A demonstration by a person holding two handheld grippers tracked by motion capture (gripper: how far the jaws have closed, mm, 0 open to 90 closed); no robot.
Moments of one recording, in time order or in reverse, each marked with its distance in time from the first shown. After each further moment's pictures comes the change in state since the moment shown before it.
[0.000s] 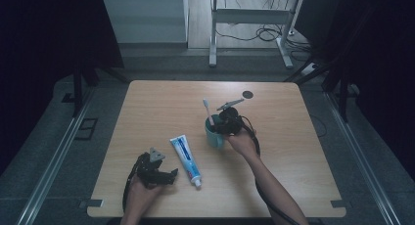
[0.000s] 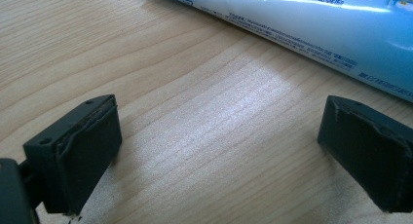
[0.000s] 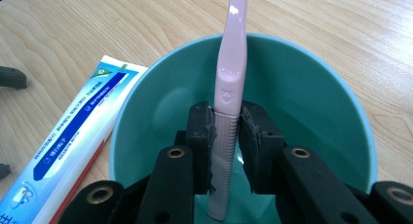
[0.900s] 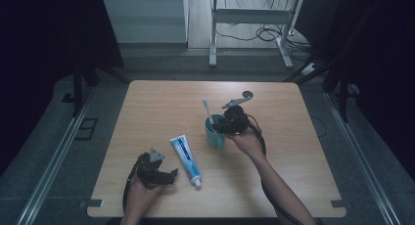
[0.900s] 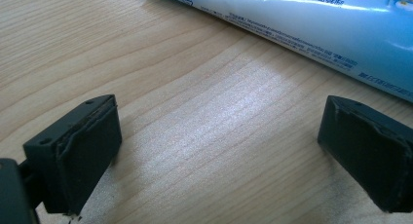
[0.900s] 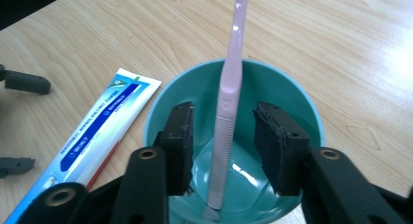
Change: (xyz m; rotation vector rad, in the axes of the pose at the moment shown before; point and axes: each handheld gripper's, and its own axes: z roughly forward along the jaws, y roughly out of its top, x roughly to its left) left arm 0.000 0.000 0.000 -0.001 0.000 0.000; right arm 0.003 0.002 -0.030 -0.070 -0.002 -0.042
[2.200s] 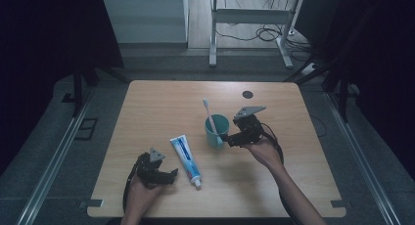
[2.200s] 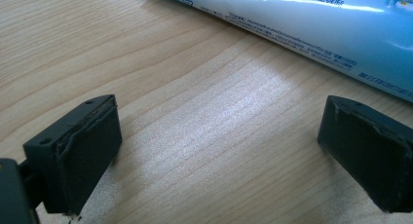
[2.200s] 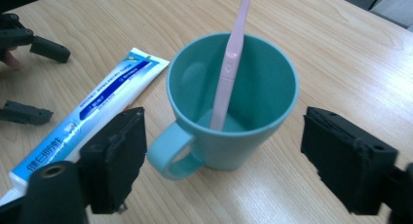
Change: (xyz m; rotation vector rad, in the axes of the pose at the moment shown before) left arm 0.000 0.000 0.000 0.001 0.000 0.004; right arm 0.004 -0.028 -0.044 -0.052 -0.011 -0.111
